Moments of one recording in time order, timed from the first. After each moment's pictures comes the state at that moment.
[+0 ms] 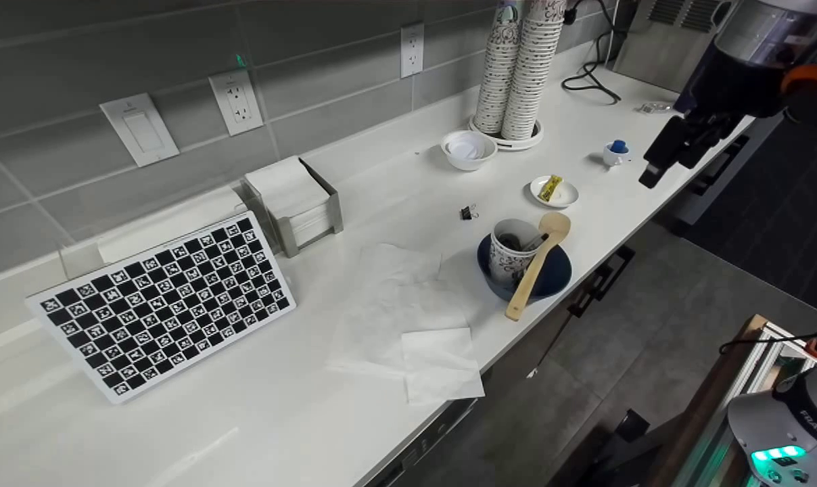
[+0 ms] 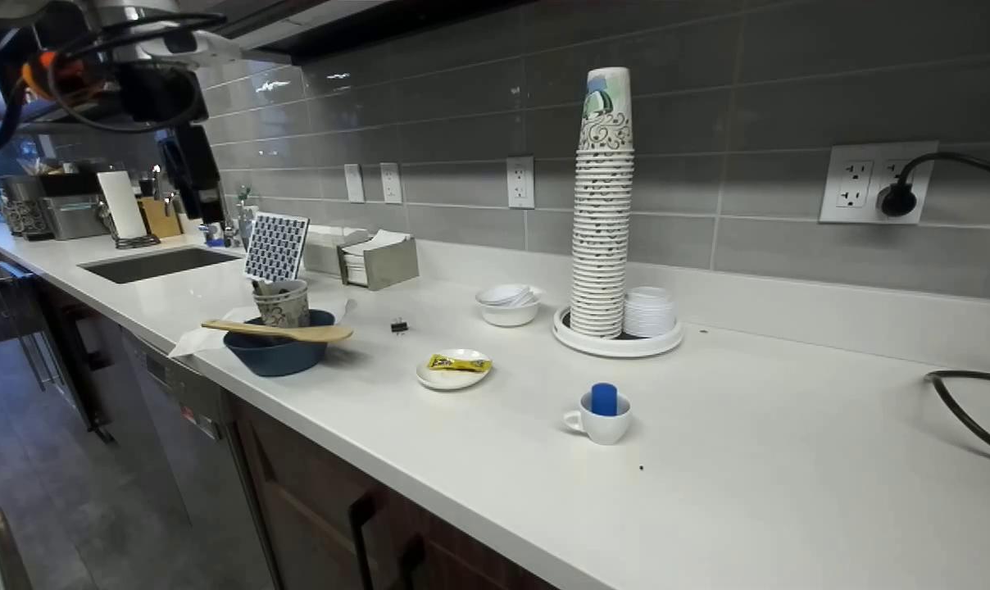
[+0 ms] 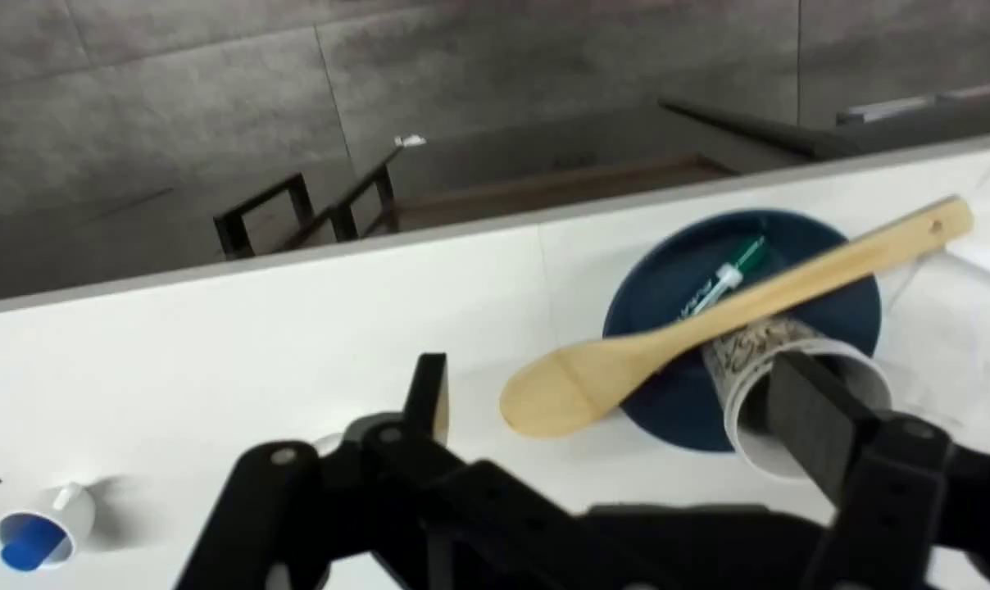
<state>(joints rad) 0.01 -0.70 0.08 -2.53 0.00 1.90 0.26</state>
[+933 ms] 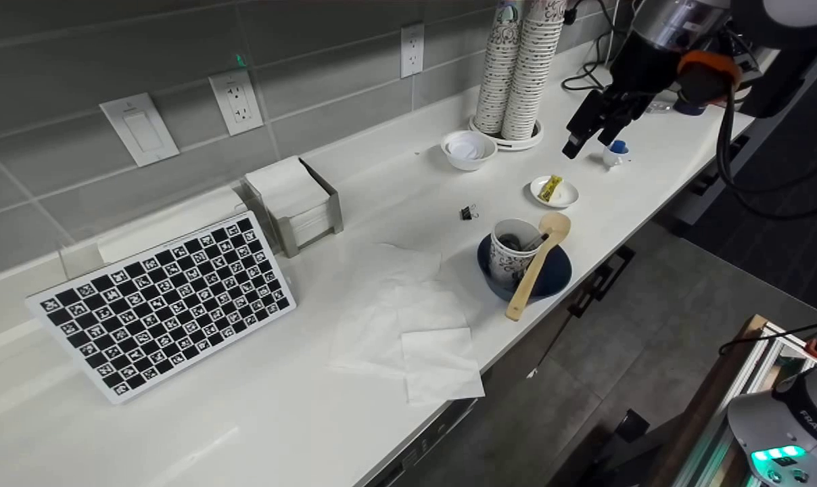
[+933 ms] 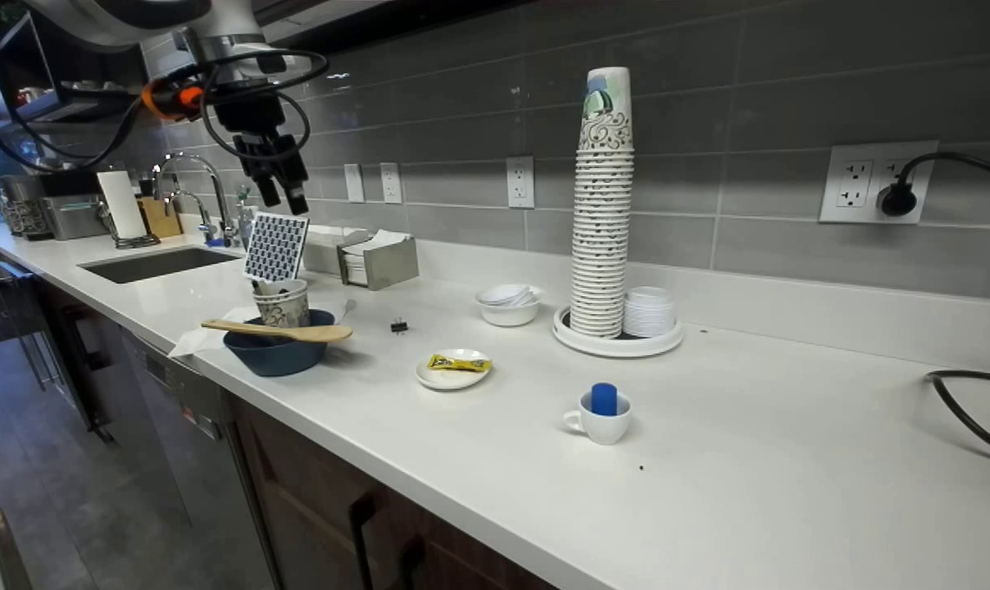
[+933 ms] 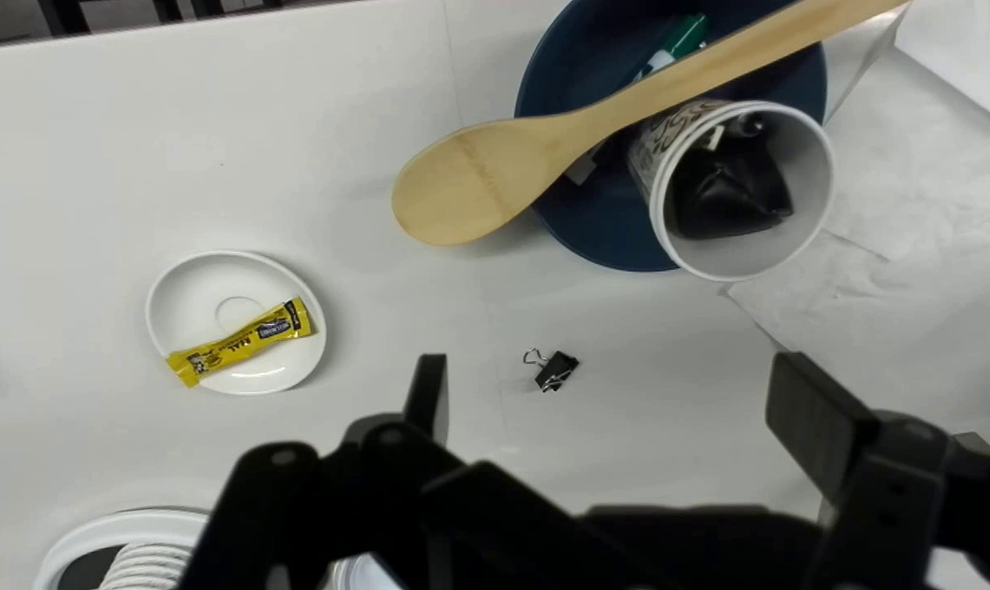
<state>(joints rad) 0.04 -0.42 0.05 -2.37 0.04 2.15 0.19</state>
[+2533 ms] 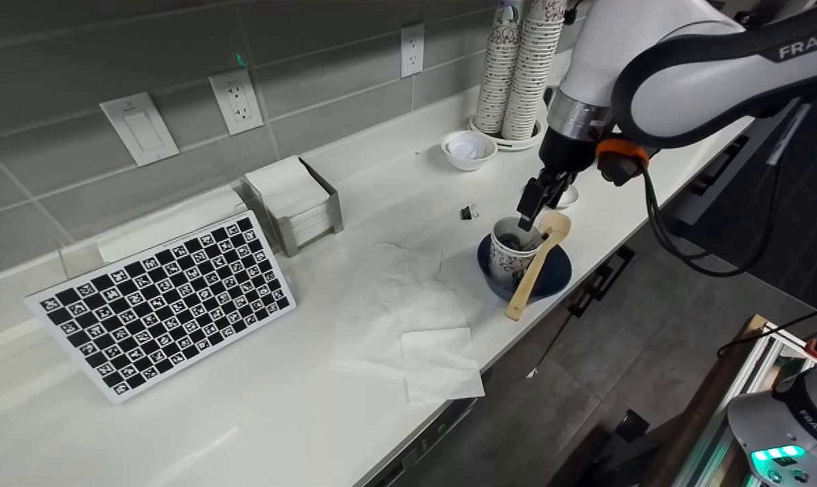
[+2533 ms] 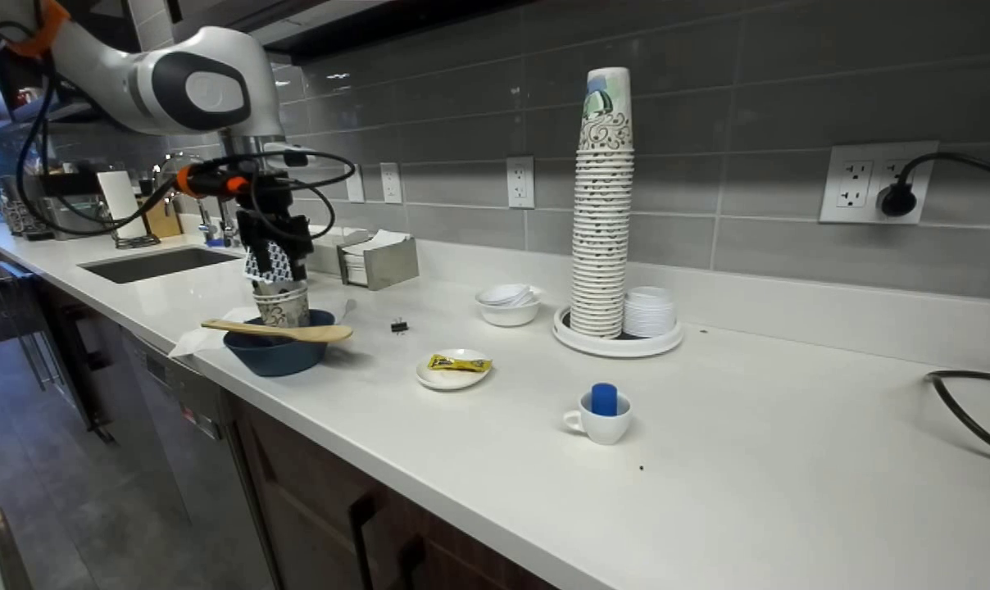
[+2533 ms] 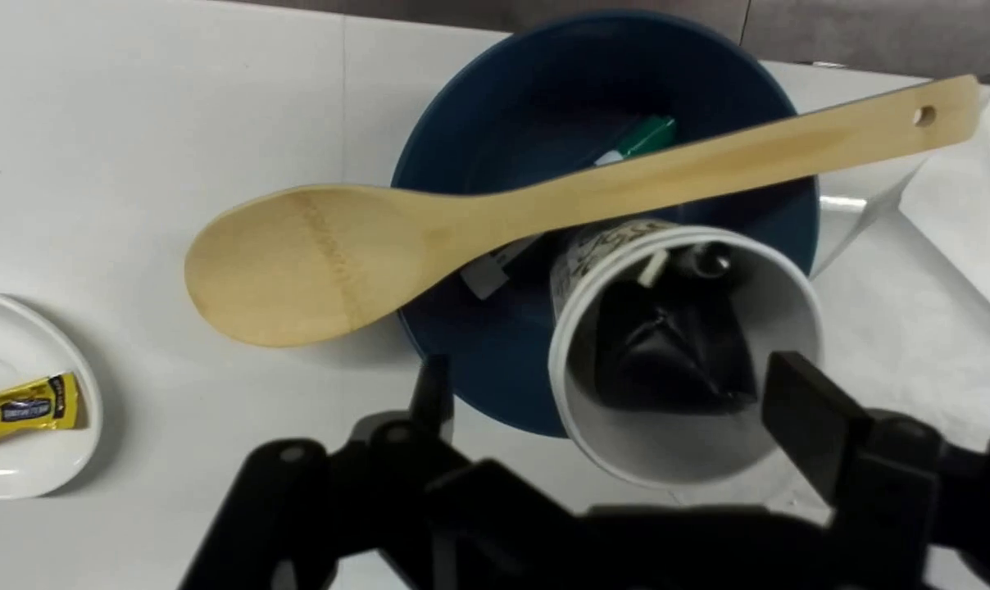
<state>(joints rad) 0.12 -0.15 0.11 -2.35 0.06 2.25 0.10</state>
